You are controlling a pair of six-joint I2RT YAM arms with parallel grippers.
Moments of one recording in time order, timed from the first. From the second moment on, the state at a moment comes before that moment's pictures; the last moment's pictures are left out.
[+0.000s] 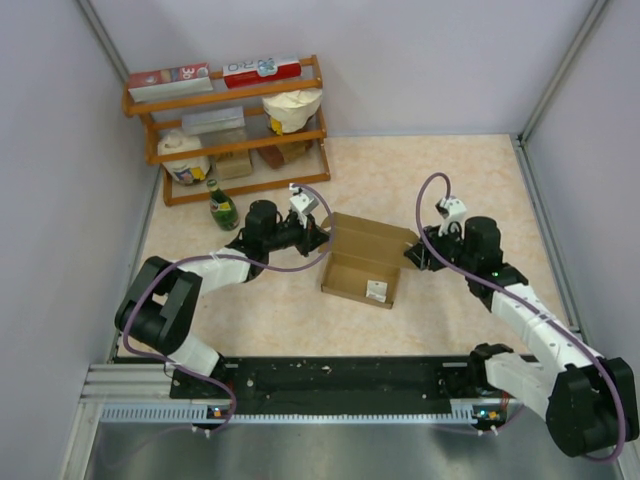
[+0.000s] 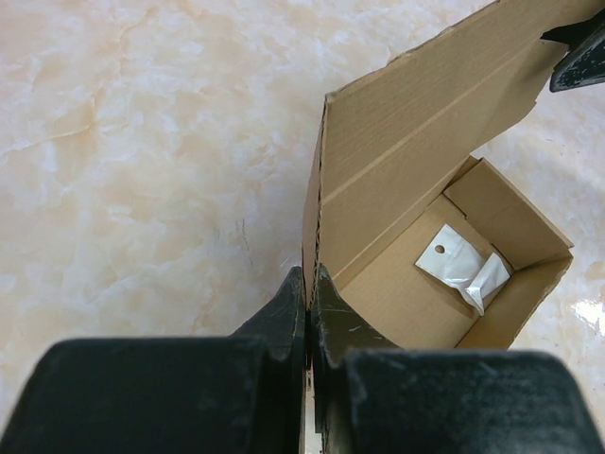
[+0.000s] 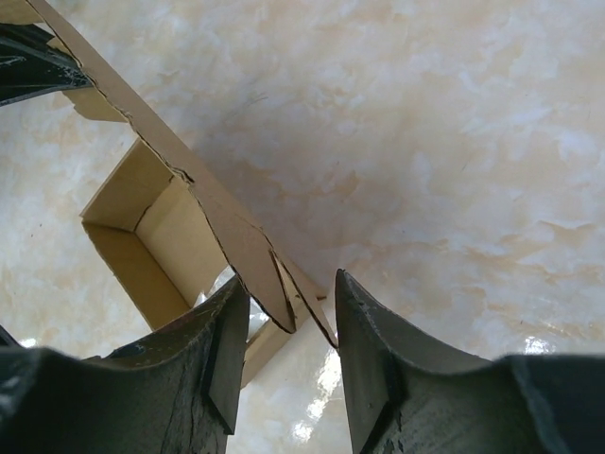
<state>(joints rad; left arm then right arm) -0.45 1.56 0.72 0.53 0.63 -0.05 0.23 0.97 0.54 -0.06 -0.41 0.18</state>
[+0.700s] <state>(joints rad) -0.45 1.56 0.72 0.53 0.61 -0.10 0.28 1.04 0.54 0.02 -0.41 0.19</state>
